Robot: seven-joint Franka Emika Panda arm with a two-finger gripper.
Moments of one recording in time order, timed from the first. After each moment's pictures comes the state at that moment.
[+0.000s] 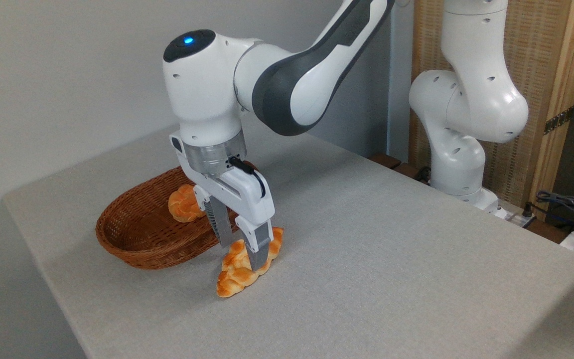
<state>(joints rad) -0.07 0.01 -0.04 -2.07 -0.07 2.06 0.66</state>
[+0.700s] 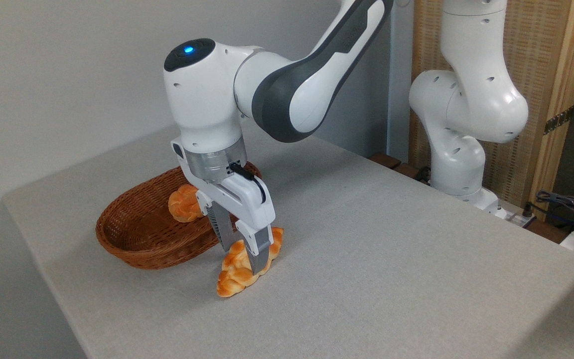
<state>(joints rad) -0.07 0.02 -0.04 -2.08 -0.07 2.07 0.66</state>
